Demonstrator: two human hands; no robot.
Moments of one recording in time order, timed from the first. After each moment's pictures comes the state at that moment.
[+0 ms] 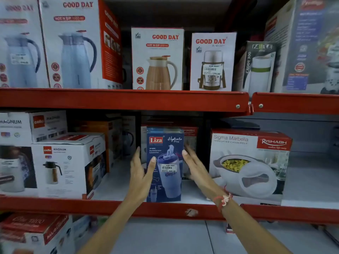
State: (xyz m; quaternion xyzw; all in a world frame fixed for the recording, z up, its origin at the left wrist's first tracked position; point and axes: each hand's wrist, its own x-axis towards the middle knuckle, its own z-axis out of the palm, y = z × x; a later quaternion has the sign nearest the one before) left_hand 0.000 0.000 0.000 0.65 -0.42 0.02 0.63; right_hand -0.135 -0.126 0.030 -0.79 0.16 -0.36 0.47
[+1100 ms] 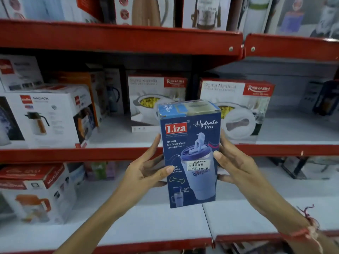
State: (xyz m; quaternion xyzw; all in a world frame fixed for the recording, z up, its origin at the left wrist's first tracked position) left_hand -0.089 0.097 -0.046 0.52 -0.50 -0.30 0.63; right_hand -0.304 -0.038 -0.017 -0.74 0.13 -0.35 0.56
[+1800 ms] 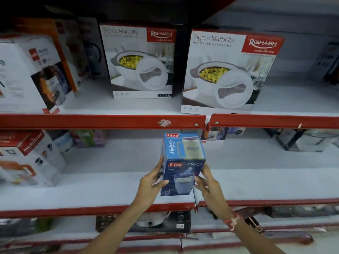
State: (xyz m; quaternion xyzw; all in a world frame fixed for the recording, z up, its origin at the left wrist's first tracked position) left_hand -0.130 0.026 -0.233 0.64 -0.41 -0.30 0.57; right_hand -0.318 -0.095 -0.230 -0.77 0.32 -0.26 0.48
